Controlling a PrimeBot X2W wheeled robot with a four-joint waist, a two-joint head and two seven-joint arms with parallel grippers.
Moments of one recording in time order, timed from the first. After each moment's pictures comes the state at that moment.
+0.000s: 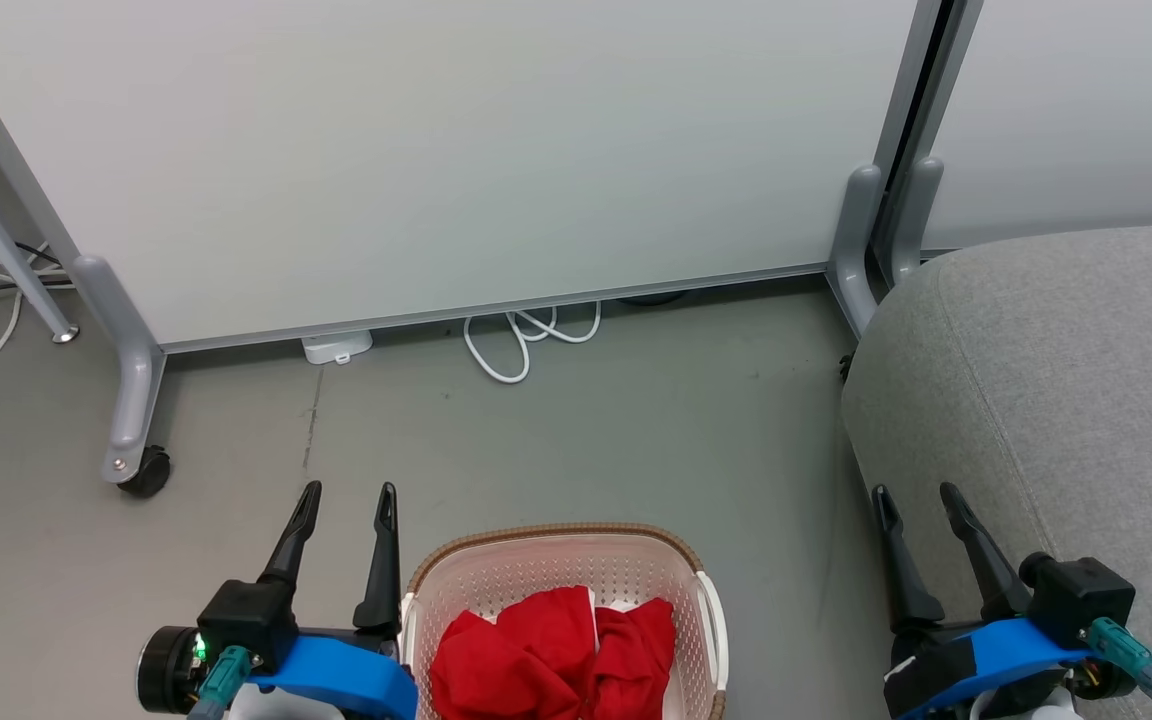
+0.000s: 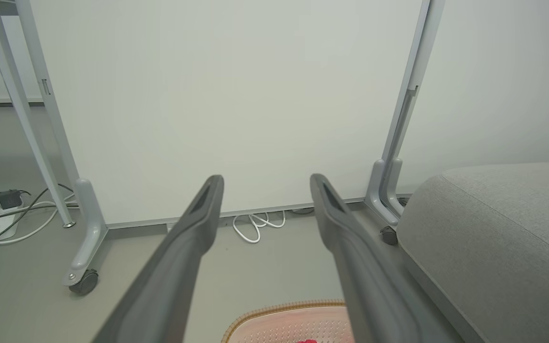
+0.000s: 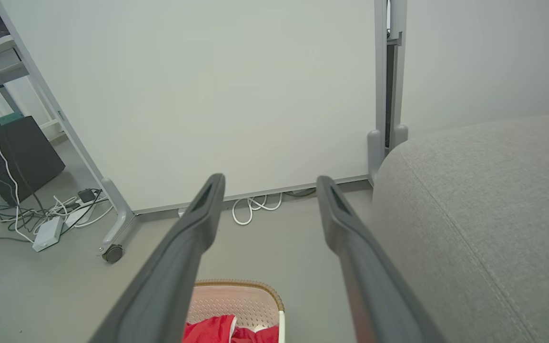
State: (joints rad) left arm -0.07 0.05 -0.13 0.31 -0.16 -0.10 -0.26; right arm -0.09 -0.05 0.03 0.32 0.24 0.13 -0.25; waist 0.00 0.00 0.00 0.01
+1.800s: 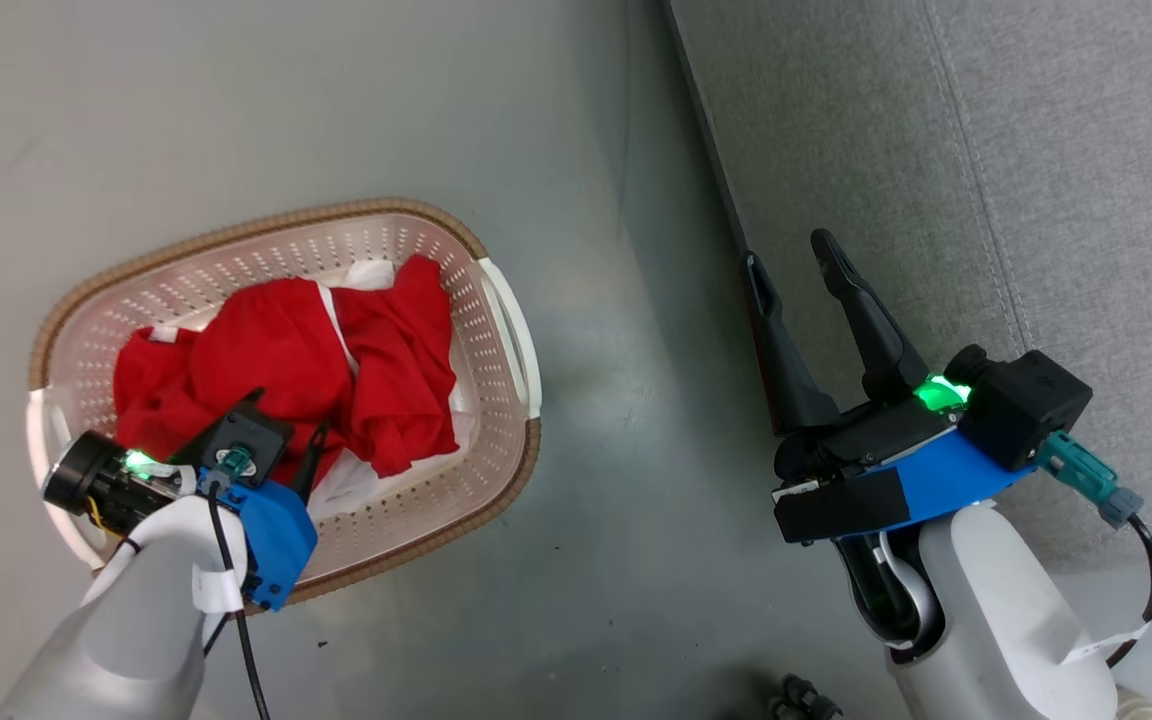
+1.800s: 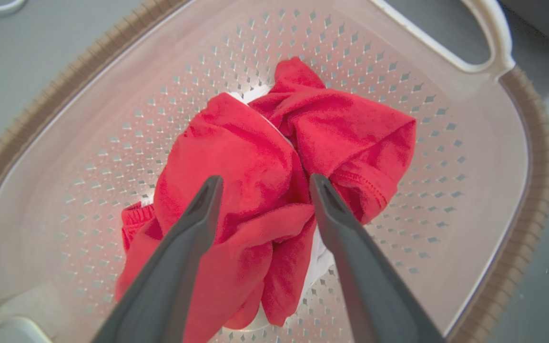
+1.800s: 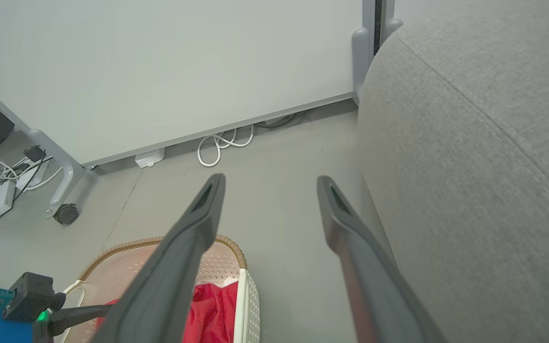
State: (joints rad) left arm -0.62 0.32 -0.60 0.96 -0.18 -0.13 -0.21; right arm -0.40 -0.05 0.27 0.17 0.37 0.13 -0.26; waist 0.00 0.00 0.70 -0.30
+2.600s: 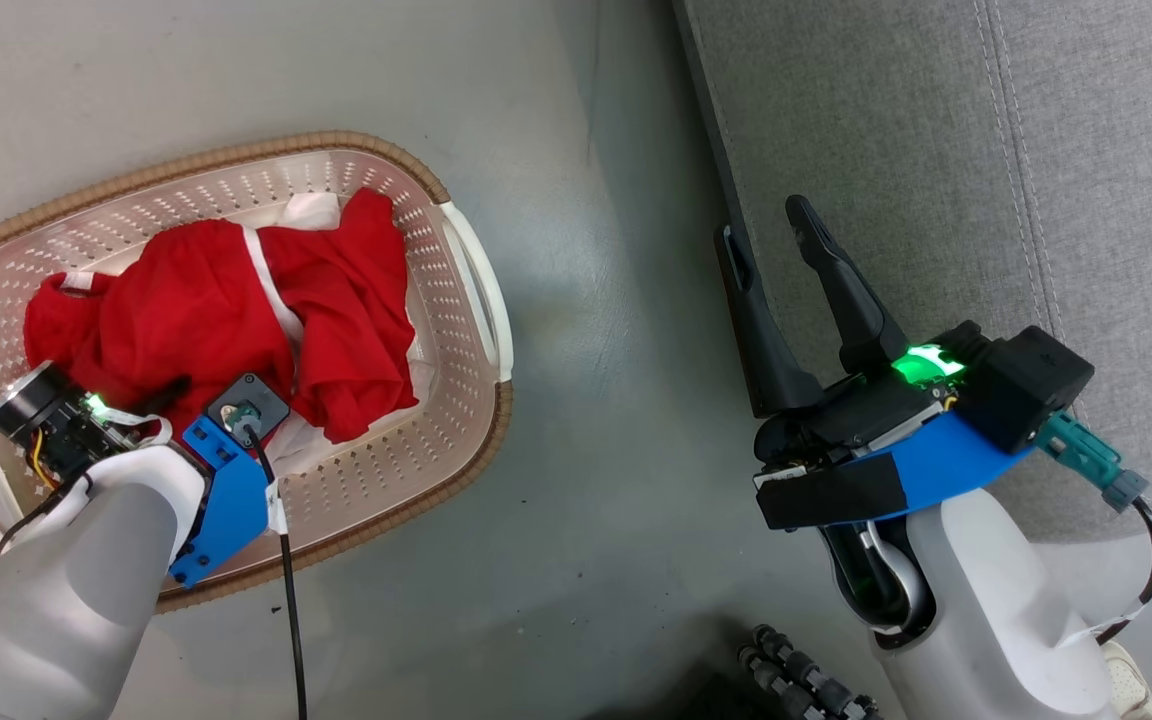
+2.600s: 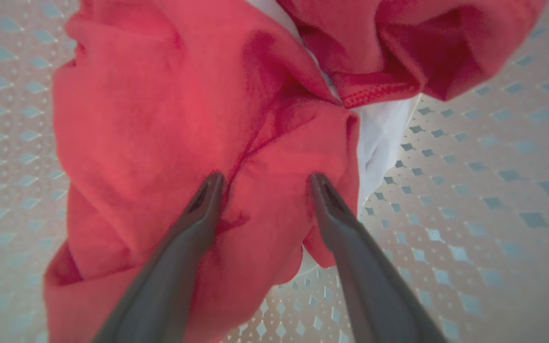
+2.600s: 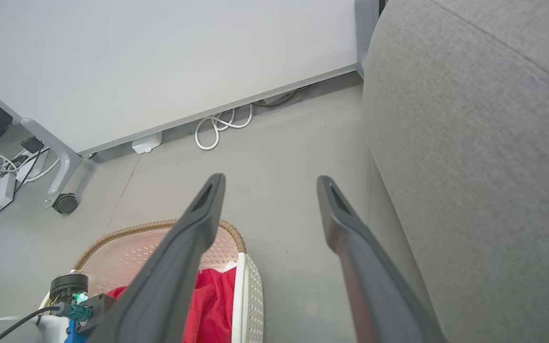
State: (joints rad) left arm -0.82 0.38 -0.87 1.15 -0.06 -0.13 0.02; right arm -0.45 -0.05 0.32 0.13 0.43 0.13 -0.26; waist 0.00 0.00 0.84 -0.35
